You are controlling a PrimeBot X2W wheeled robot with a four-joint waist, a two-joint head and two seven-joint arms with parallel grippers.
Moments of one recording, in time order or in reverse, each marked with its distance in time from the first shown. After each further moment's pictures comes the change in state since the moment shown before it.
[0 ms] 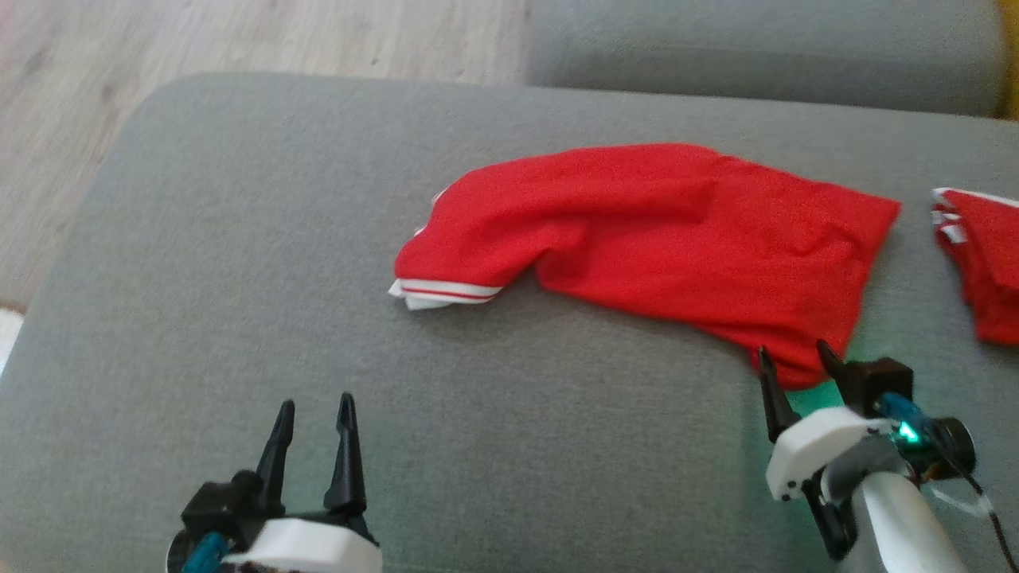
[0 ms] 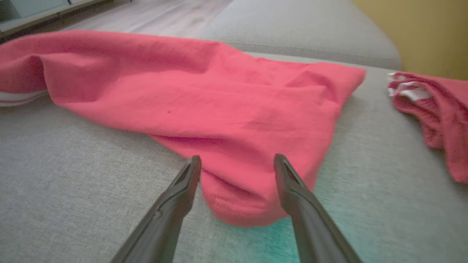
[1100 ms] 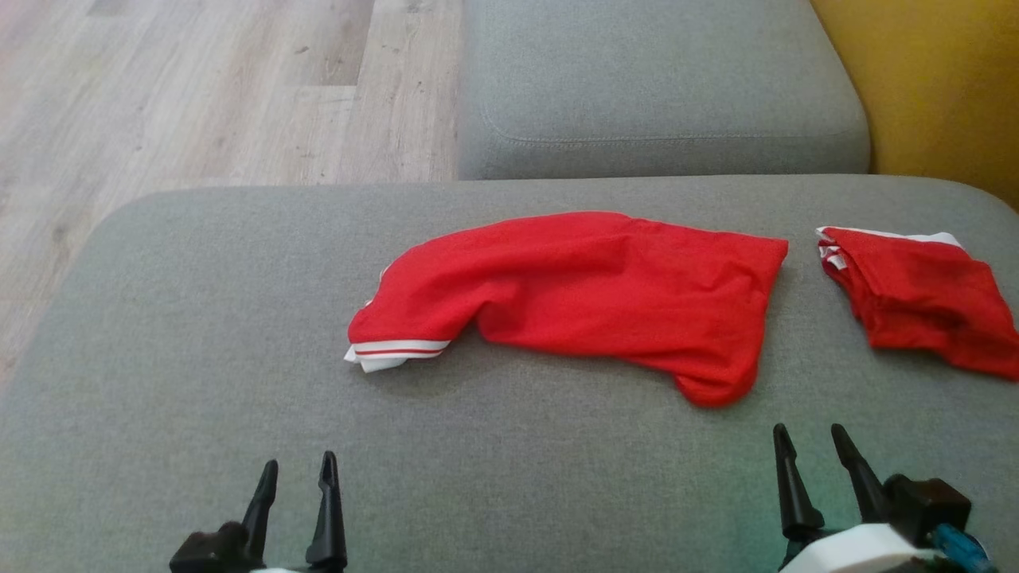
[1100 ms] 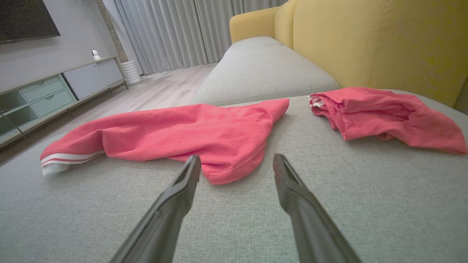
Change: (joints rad) left arm 0.070 0.018 0.014 0.047 -0.011 -0.015 -0.002; right arm 0.305 0.001 0.057 -0.258 0.224 0.000 -0.091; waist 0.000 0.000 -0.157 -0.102
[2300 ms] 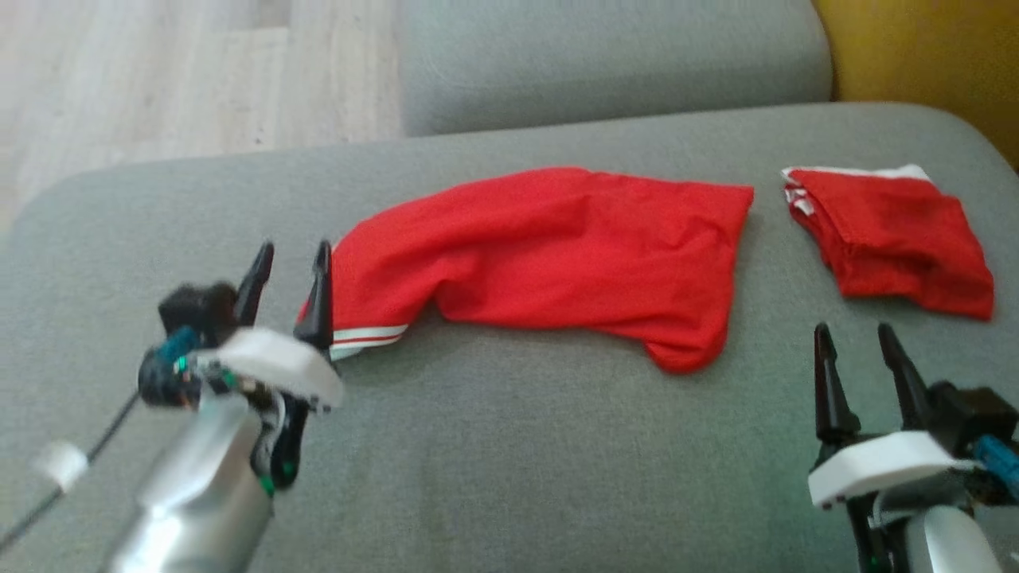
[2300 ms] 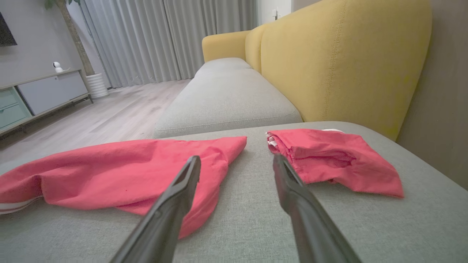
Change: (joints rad) left arm -0.647 -0.022 -0.145 0.516 -0.122 -0.199 0.013; right arm -0.155 -0.001 -0.097 -0.065 -0.071 0.000 0.062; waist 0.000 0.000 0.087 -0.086
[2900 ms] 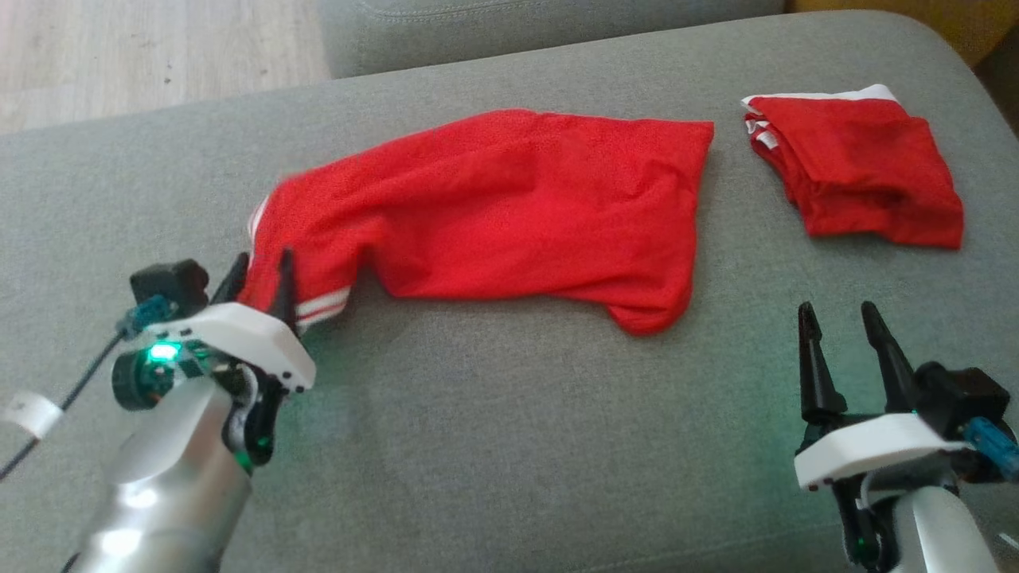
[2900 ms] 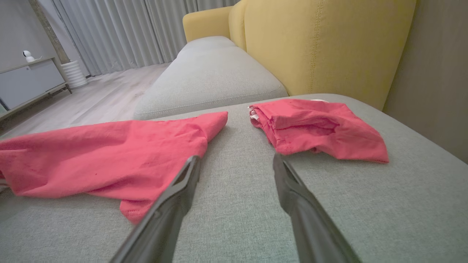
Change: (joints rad) left arm -0.044 0.018 0.031 0.069 -0.080 0.015 0.174; right arm -0.032 0.000 0.041 -0.010 0.036 0.000 0.000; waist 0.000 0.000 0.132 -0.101
